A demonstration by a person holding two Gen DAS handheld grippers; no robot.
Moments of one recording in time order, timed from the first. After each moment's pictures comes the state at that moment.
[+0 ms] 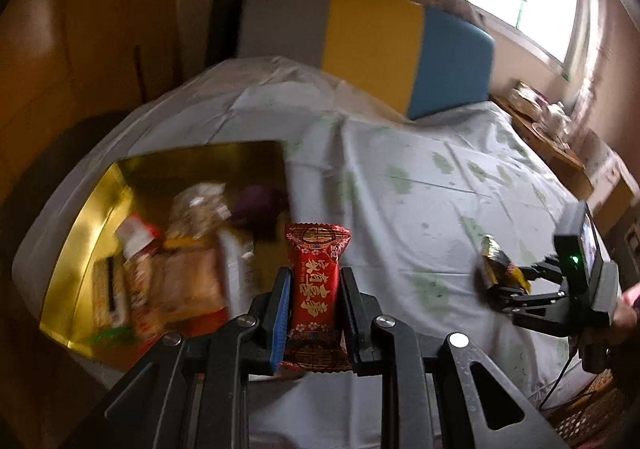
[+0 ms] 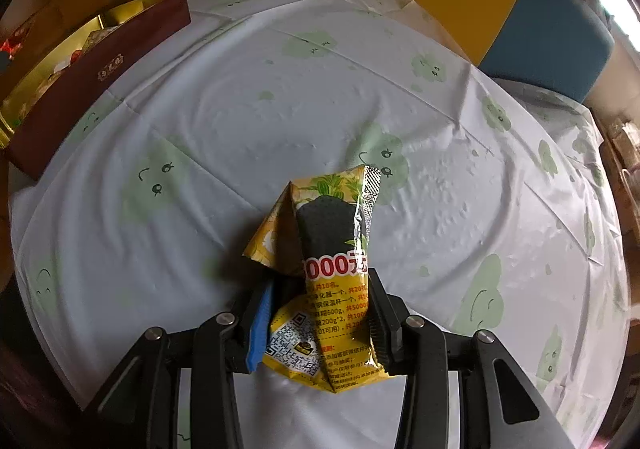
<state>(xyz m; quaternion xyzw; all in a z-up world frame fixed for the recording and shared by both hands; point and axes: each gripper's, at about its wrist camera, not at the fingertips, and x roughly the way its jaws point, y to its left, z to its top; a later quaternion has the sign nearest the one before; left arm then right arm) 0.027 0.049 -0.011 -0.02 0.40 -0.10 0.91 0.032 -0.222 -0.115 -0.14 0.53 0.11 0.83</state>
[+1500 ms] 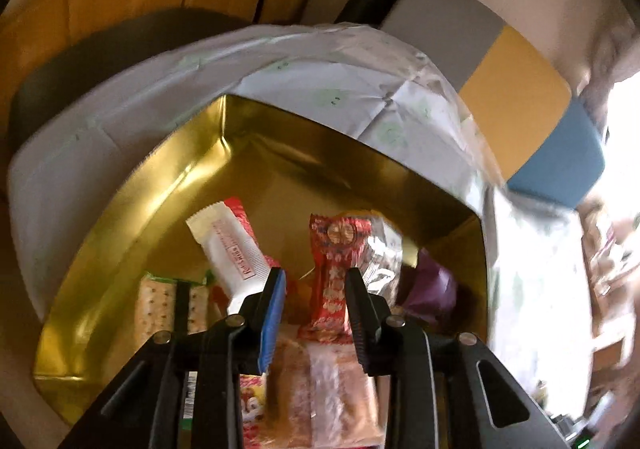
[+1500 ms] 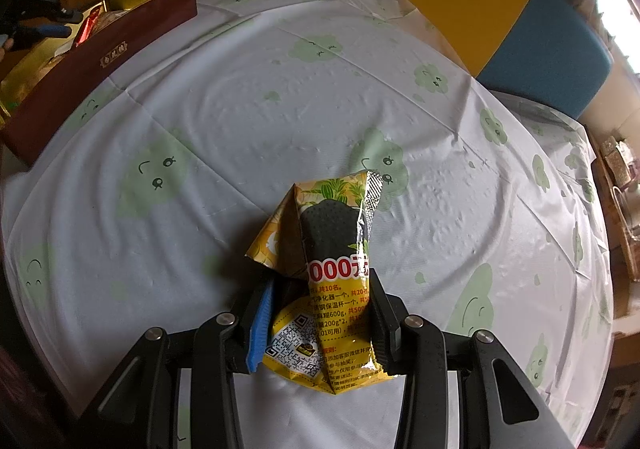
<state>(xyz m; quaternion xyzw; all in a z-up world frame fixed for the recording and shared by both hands) 0.145 0.175 -0.059 -0.18 0.46 0.04 0.87 0.027 -0.210 -0.112 -0.17 0.52 0.10 0.83</state>
